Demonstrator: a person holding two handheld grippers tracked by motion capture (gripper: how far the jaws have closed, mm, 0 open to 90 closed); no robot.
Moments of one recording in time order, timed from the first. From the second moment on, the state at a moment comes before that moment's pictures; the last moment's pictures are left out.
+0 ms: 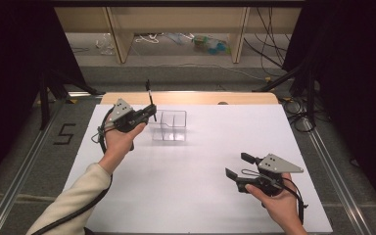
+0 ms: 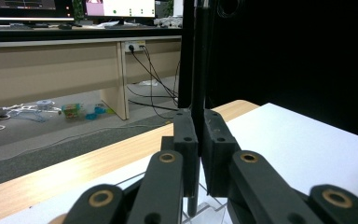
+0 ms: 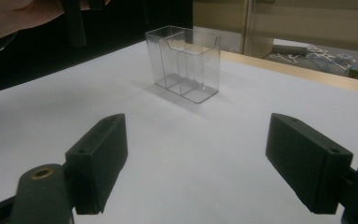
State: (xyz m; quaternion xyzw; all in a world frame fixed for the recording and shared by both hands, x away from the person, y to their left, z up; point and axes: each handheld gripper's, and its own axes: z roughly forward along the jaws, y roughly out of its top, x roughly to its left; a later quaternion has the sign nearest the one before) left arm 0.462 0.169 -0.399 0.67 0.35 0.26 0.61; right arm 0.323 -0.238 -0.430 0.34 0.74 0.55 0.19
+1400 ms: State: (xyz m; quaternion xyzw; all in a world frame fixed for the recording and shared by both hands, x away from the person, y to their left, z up) left arm 0.477 0.166 -0.404 0.67 0.35 0.27 0.59; right arm 0.323 -0.237 -0.431 0.34 0.74 0.55 0.19
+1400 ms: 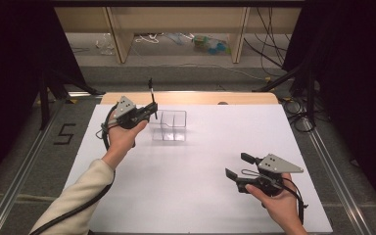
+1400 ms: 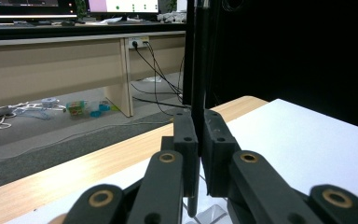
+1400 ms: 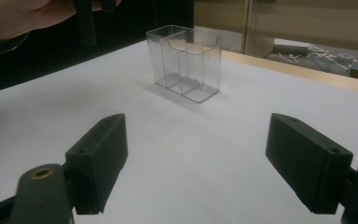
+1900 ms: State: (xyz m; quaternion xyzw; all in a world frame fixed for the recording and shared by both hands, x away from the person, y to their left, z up) left arm 0.480 0.166 -0.405 0.67 0.35 0.27 0.59; right arm 0.323 -0.238 -0.430 0.34 0.74 0.54 0.19
